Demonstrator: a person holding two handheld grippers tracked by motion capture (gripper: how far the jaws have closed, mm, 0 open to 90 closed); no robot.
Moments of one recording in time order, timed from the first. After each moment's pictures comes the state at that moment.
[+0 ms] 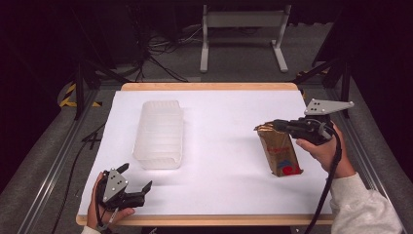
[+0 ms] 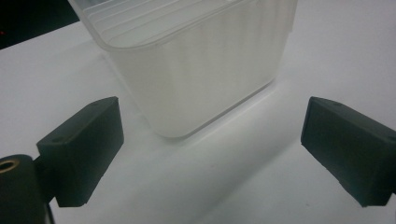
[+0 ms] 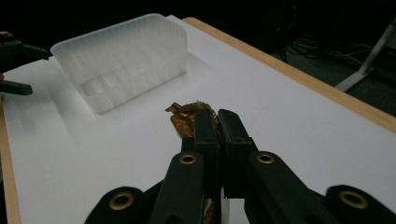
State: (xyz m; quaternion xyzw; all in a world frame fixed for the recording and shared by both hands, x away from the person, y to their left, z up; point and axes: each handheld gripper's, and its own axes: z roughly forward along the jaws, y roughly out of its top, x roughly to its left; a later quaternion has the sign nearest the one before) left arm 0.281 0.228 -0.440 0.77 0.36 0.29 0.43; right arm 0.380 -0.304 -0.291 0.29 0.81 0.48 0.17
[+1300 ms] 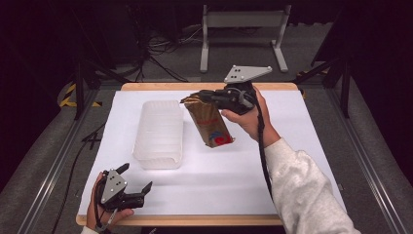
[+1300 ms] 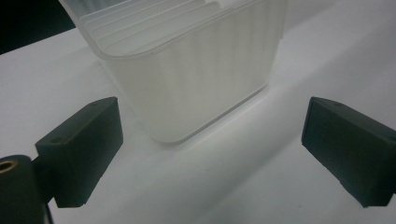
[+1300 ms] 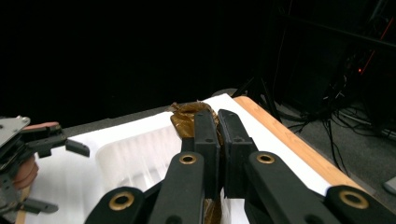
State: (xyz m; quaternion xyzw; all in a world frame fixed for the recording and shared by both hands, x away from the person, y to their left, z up) left arm 0.279 0.229 -0.439 0.77 0.35 0.28 0.45; right arm 0.431 -0.124 -0.237 0.18 0.80 0.55 0.16
